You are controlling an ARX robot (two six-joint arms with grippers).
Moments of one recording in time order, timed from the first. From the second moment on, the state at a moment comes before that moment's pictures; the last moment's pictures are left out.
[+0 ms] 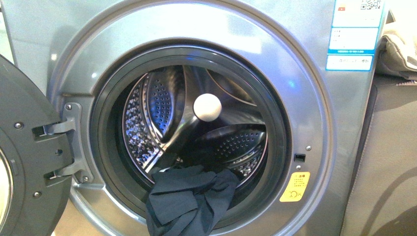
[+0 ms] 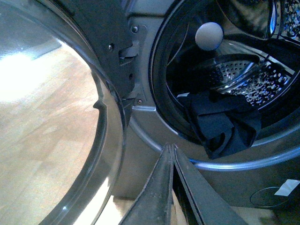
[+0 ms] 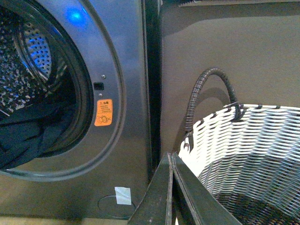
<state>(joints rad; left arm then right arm) 0.00 0.22 0.05 0.18 0.00 0.00 0.00 0.00 0.00 0.00 0.00 0.00</state>
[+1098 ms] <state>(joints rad) 0.00 0.00 0.01 0.00 0.00 0.00 0.00 0.00 0.00 0.00 0.00 0.00</state>
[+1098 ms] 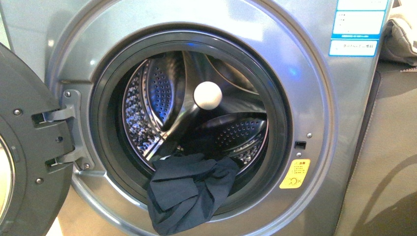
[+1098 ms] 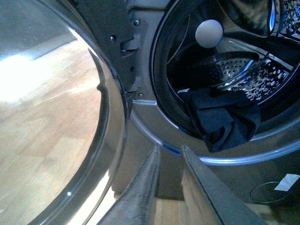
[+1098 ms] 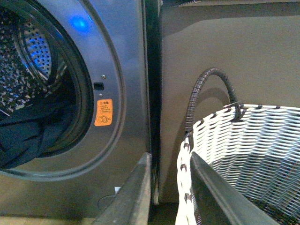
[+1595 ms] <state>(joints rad) 0.00 0.00 0.01 0.00 0.00 0.00 0.00 0.00 0.00 0.00 0.00 0.00</state>
